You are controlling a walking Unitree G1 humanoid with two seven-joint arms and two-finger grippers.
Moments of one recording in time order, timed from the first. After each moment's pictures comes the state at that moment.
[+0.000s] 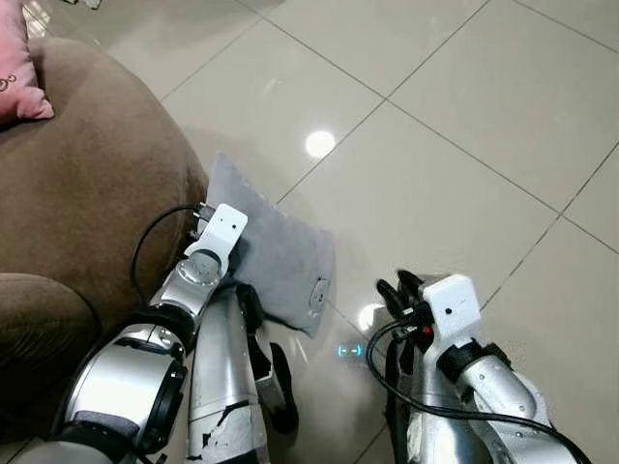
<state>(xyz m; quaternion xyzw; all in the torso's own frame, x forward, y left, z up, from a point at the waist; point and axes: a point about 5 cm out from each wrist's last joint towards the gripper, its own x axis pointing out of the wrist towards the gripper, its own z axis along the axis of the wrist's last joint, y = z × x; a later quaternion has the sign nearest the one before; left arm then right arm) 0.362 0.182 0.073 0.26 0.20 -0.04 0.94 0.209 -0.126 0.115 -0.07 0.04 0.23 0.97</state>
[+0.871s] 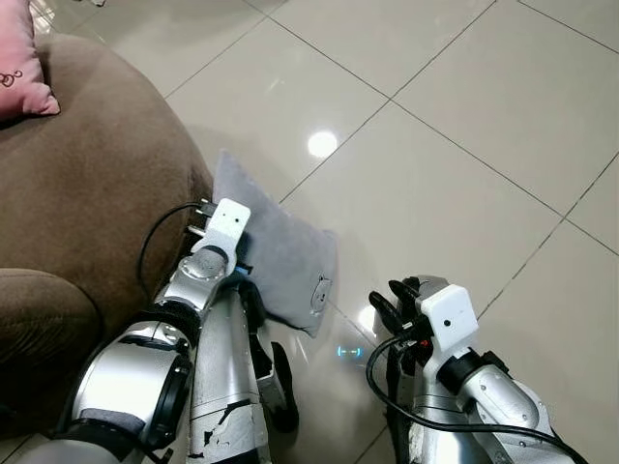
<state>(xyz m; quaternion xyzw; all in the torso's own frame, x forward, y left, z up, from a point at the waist) 0.365 0.168 0.077 0.18 0.19 -0.06 0.96 0.203 -0.126 0.105 -0.06 0.05 0.25 0.96</state>
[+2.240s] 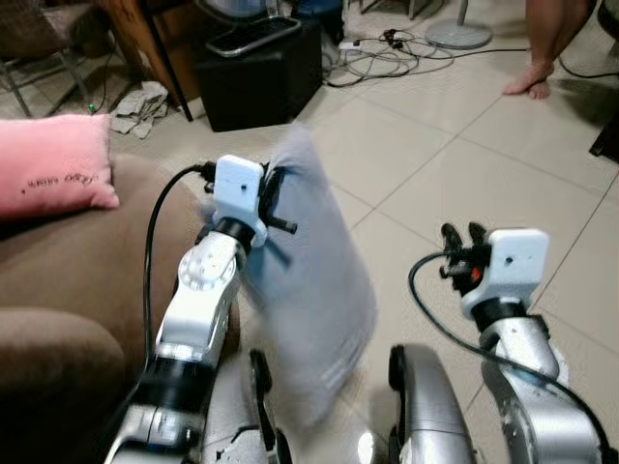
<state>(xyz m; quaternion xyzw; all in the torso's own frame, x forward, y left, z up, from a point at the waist) 0.323 0.115 0.170 0.04 -0.09 -0.16 0.98 0.243 -0.166 0.153 -0.02 -0.02 0.00 1.00</state>
